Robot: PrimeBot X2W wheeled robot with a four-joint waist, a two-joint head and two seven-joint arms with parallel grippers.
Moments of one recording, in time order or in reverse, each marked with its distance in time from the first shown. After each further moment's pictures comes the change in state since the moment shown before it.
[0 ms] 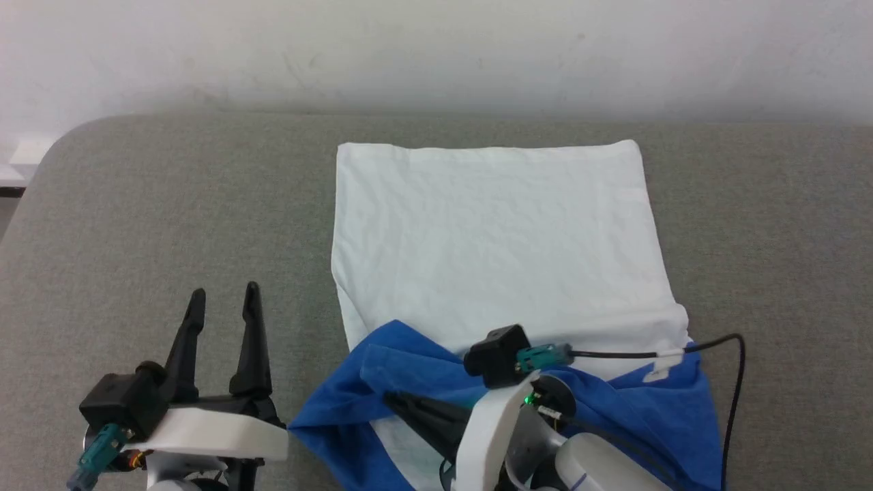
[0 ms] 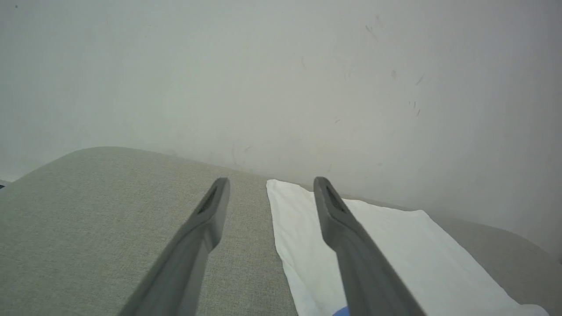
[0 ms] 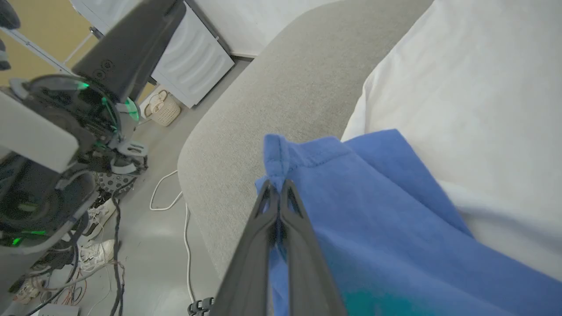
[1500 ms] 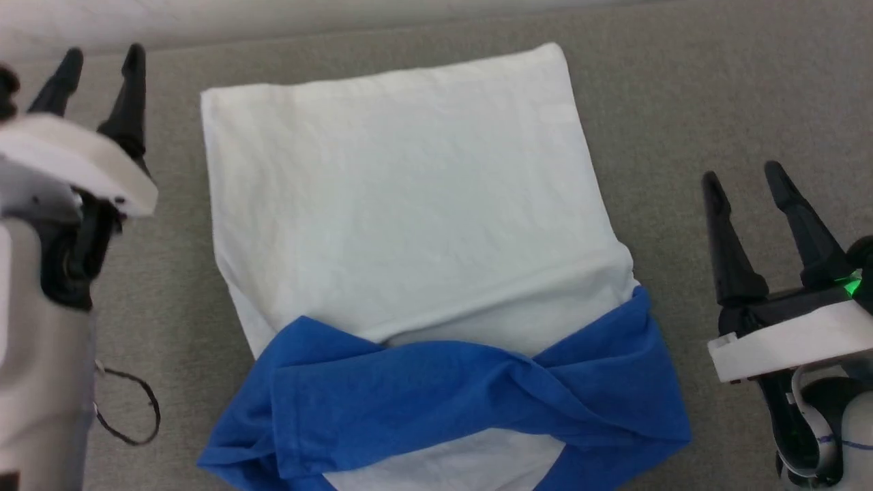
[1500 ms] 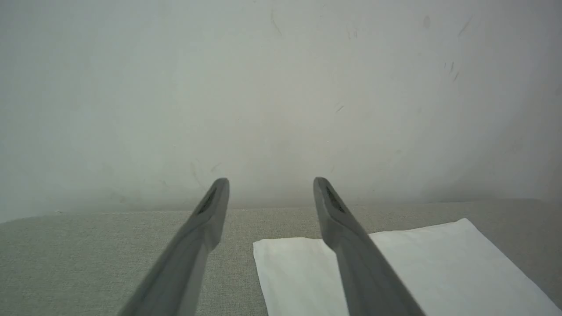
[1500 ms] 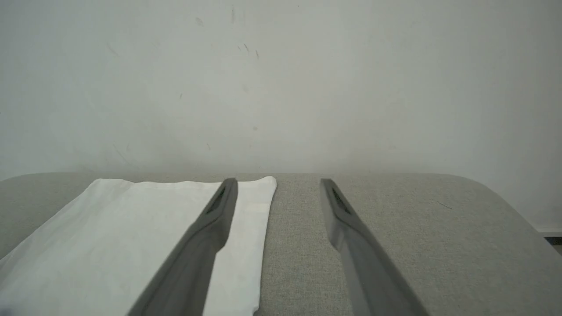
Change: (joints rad) left arm -0.625 0.241 0.044 0.295 -0.095 -0.071 0.343; right arm 0.166 -0.040 -0.748 -0.521 -0.501 0.000 -0.128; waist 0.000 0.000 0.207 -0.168
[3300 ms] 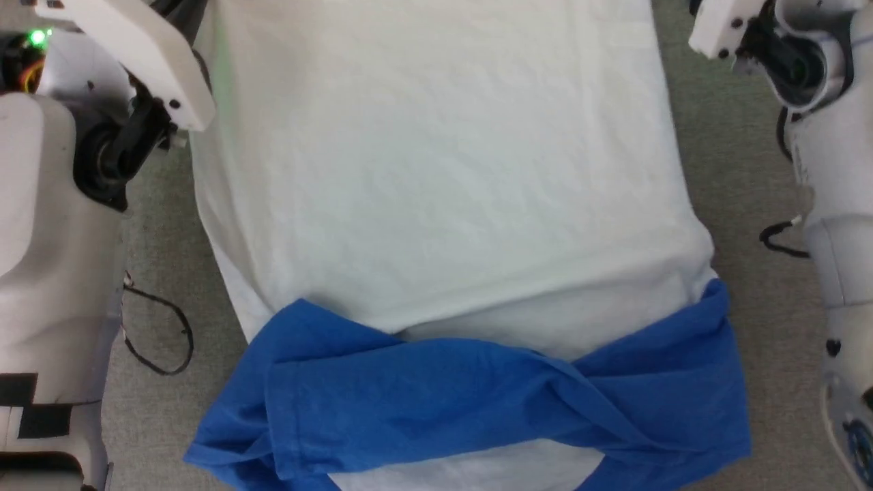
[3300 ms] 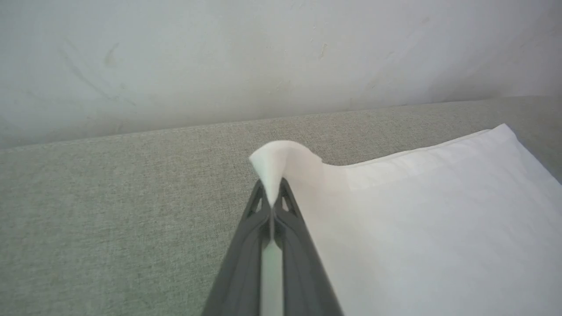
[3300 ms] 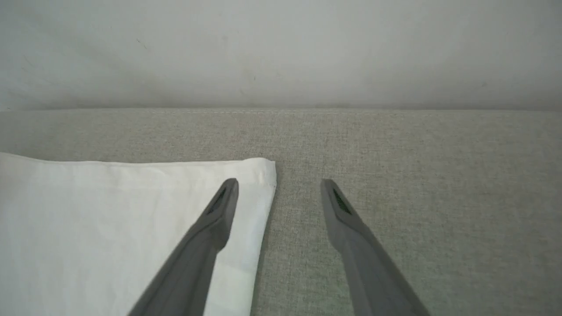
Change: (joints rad) left arm -0.337 -0.016 -0.201 0.214 -0.082 -0.079 0.247; right arm -0.989 -0.045 0.089 0.977 0.144 0.000 0.369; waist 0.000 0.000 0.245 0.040
